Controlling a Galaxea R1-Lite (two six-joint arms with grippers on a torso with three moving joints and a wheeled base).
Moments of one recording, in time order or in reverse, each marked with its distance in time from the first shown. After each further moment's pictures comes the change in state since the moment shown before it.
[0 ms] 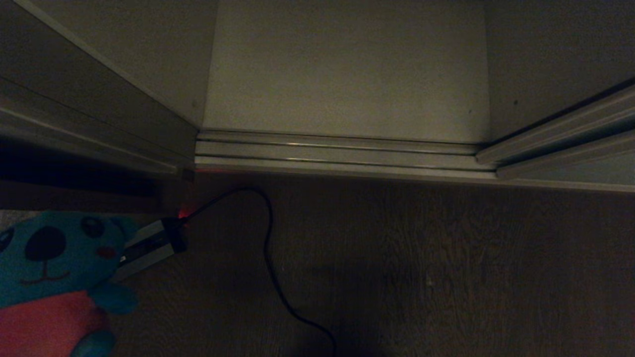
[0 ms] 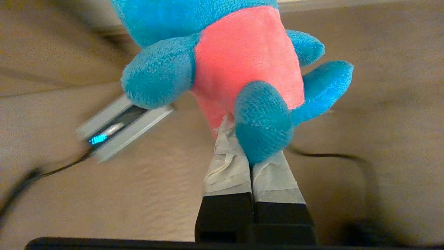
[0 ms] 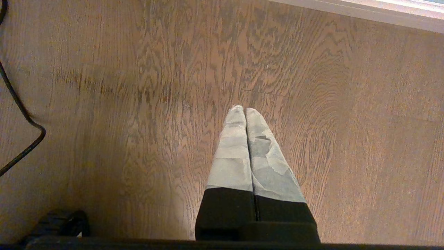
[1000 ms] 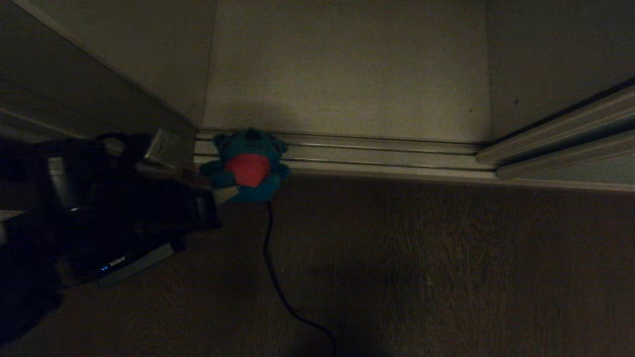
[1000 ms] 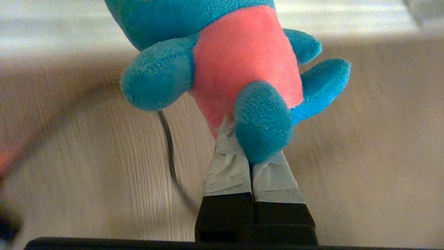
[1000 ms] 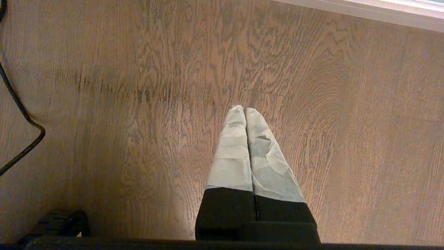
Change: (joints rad) left arm -0.266 1.313 -0.428 -0.765 -0.058 -0.201; right arm 0.000 0.000 0.000 0.000 0.000 0.000
